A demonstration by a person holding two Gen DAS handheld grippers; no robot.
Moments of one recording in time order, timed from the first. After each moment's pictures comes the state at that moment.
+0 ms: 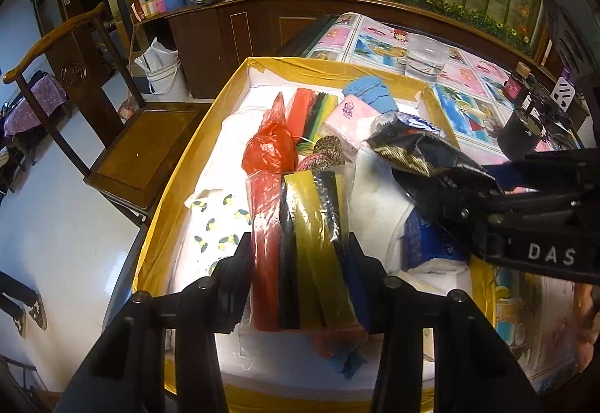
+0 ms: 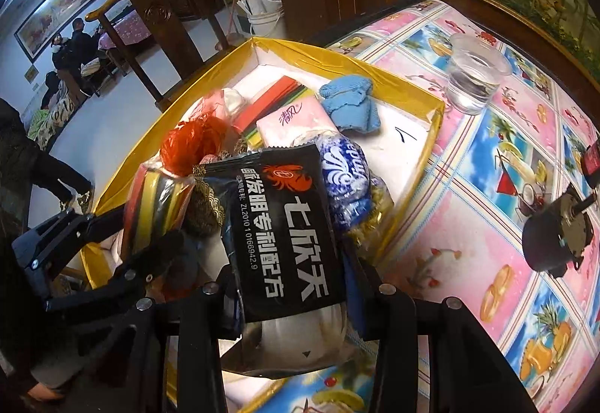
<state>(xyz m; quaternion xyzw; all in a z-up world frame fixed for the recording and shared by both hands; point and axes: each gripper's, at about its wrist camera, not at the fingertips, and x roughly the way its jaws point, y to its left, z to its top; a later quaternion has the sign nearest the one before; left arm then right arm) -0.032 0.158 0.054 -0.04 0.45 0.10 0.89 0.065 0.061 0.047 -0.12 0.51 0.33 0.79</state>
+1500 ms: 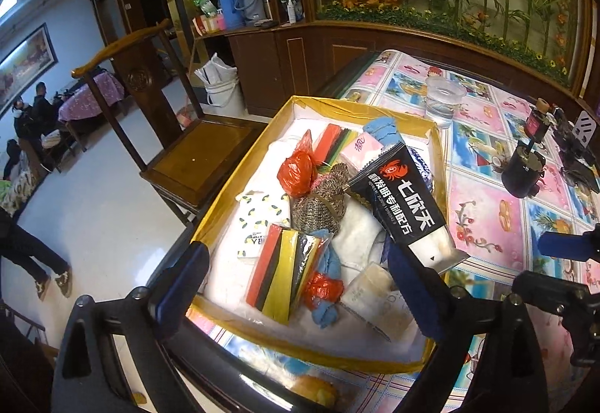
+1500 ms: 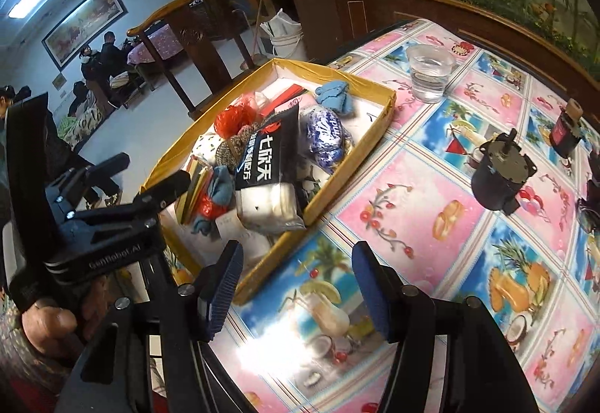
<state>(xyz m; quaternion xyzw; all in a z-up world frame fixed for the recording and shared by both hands) -0.075 0.106 0.111 -0.03 0.40 0.23 0.89 -0.008 -0.053 0.102 -0.09 0.47 0.38 0.79</state>
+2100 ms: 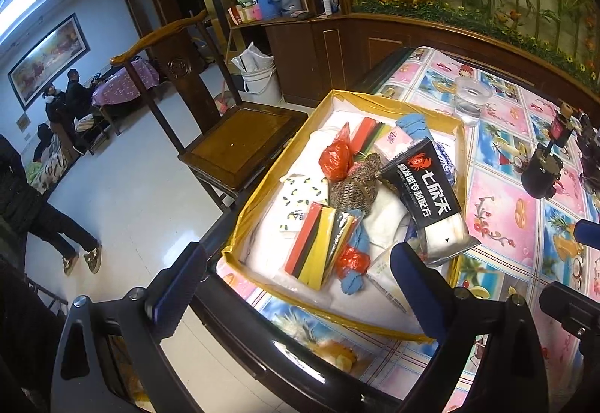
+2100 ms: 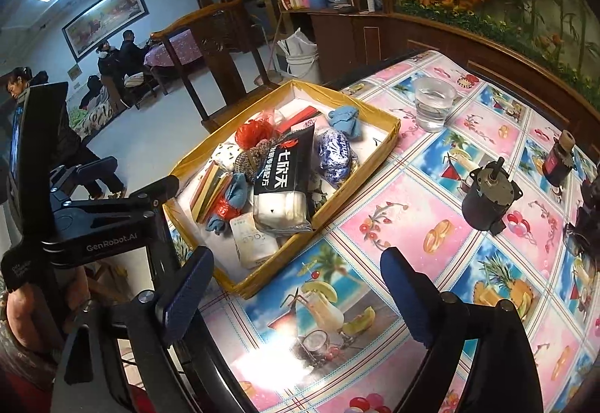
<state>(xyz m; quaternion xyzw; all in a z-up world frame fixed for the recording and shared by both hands) -0.102 0.103 0.134 -0.04 0.42 0.30 0.86 -0.029 -0.066 0.126 -0.10 0.43 0.41 0.80</state>
